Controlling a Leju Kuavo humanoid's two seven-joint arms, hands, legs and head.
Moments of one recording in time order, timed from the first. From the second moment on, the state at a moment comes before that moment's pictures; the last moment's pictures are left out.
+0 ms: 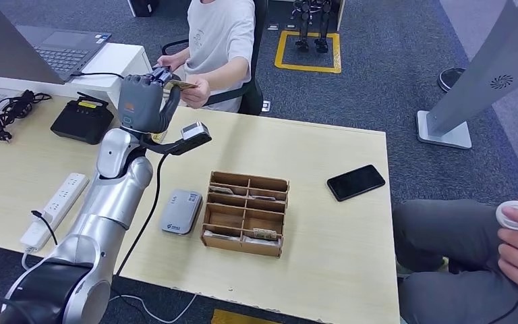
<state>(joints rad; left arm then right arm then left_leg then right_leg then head) -0.73 0.04 -0.07 -0.98 -1.21 0.69 -0.35 -0.14 0.28 -0.65 -0.19 1.53 -0.20 0.11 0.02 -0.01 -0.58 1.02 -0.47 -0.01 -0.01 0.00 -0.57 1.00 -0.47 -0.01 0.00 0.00</state>
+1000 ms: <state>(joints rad) -0.72 -0.01 -0.03 -0.88 -0.93 0.53 -0.49 -0.13 0.28 -0.70 -0.19 1.48 -0.24 0.12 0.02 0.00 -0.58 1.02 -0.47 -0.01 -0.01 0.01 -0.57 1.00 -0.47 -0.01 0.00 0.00</state>
